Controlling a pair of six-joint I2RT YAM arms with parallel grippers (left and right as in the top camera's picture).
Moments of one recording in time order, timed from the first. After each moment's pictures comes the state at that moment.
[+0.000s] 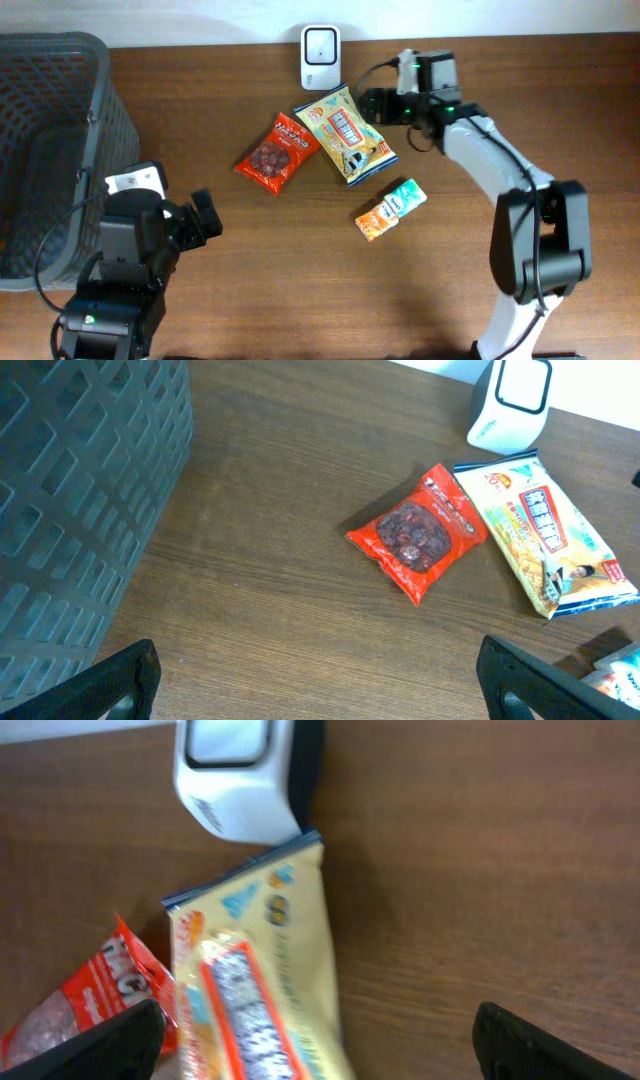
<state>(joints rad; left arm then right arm) -0.12 0.85 1.00 -0.86 -0.16 -0.34 0.15 2.01 1.45 -0.23 -0.33 0.20</state>
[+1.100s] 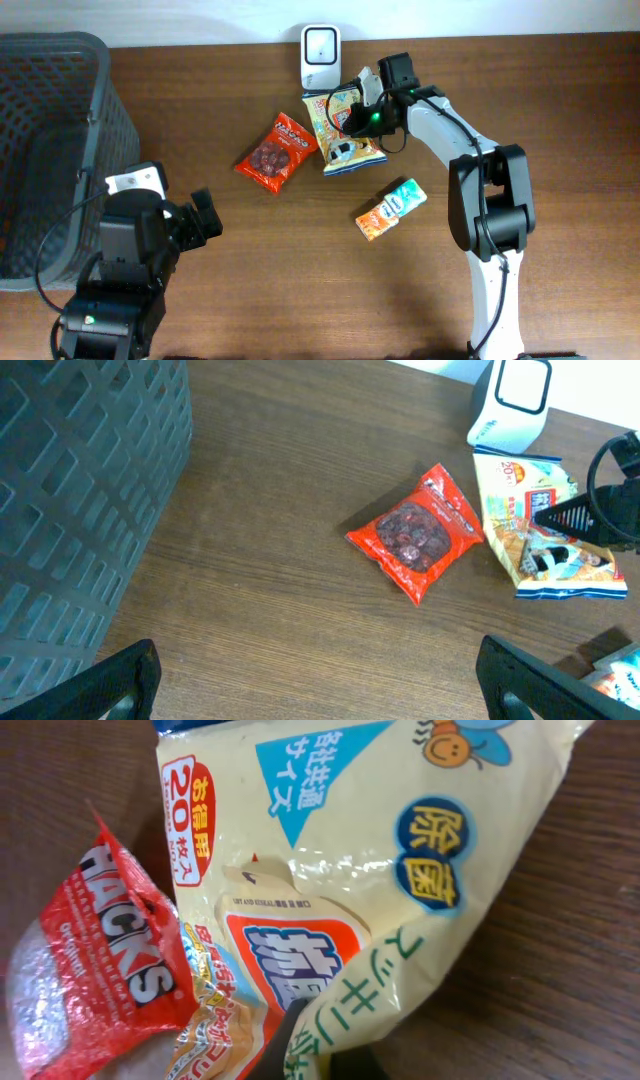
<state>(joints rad) -0.12 0.85 1.00 -0.86 -0.16 -0.34 0.23 2.34 1.80 -0.54 -0.51 0.17</state>
